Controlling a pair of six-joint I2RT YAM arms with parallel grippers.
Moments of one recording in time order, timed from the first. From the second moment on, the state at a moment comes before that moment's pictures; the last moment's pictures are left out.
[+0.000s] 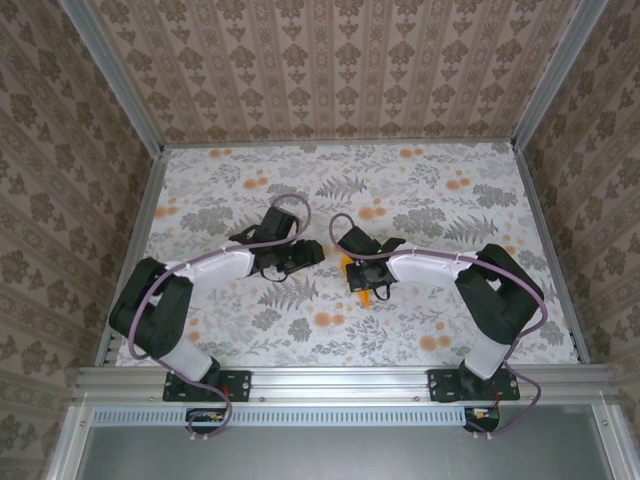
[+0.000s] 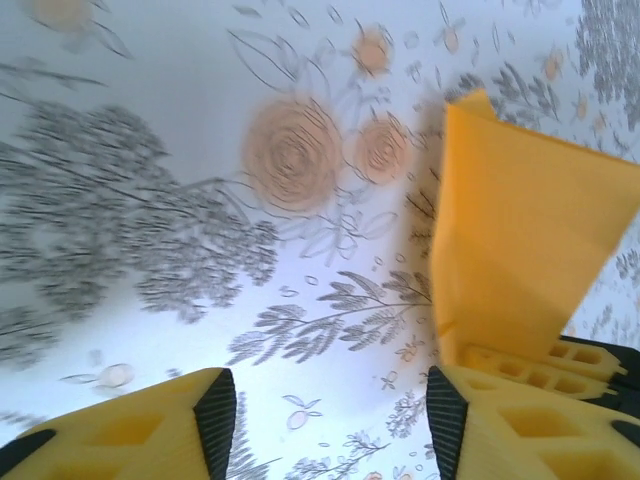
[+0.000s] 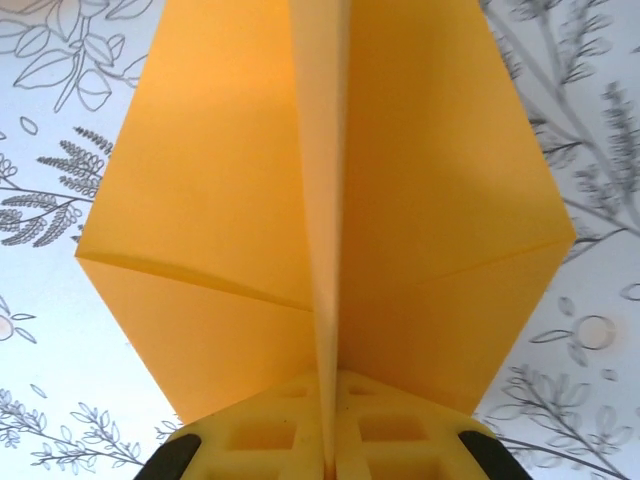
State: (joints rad) left arm -0.61 1.55 0.86 -0.26 0.30 -0.77; right arm 0.74 1.72 1.00 -0.52 0.13 0.58
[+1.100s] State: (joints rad) left arm -0.51 1.41 0.78 -0.44 0.06 -0.77; right arm 0.73 1.79 1.04 -0.37 0.27 0.62
